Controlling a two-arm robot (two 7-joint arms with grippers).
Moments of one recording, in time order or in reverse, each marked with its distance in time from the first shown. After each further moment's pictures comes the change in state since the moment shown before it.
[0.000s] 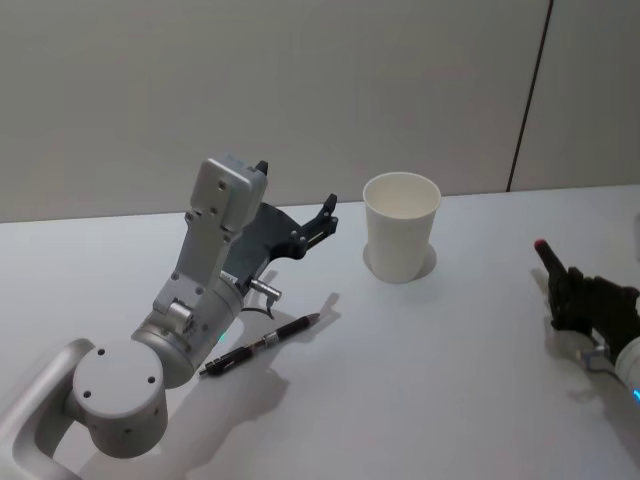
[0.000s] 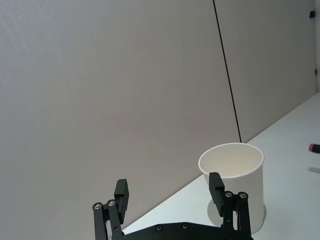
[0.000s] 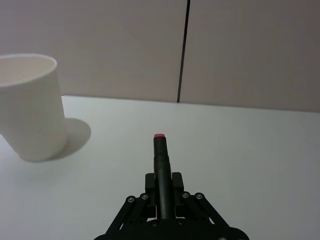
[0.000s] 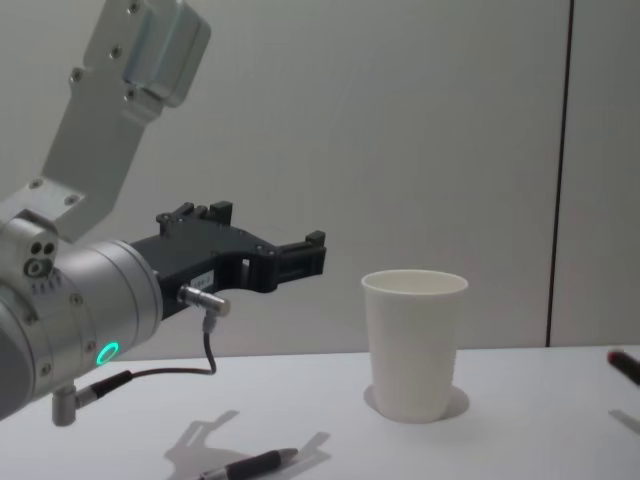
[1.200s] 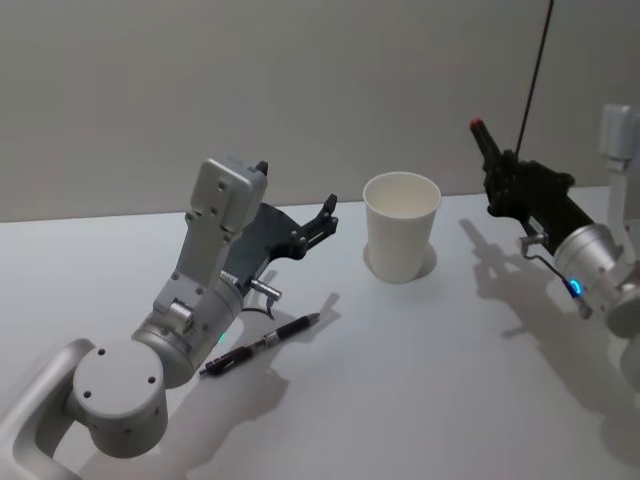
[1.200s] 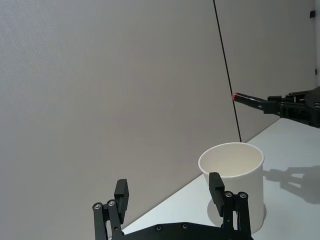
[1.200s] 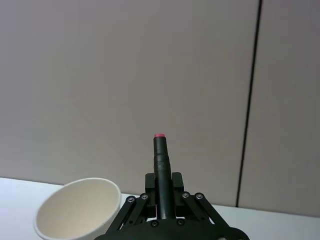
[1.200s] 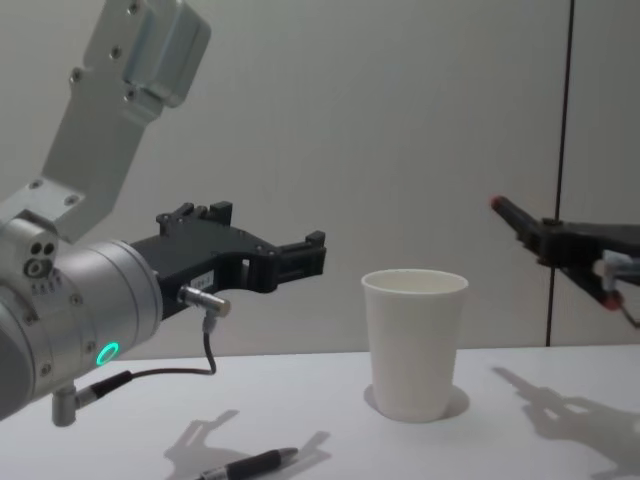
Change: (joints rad) left arm 0.000 0.000 0.000 0.000 0.000 0.000 0.000; right arm 0.282 -0.119 -0.034 0.209 0.030 -0.189 0.146
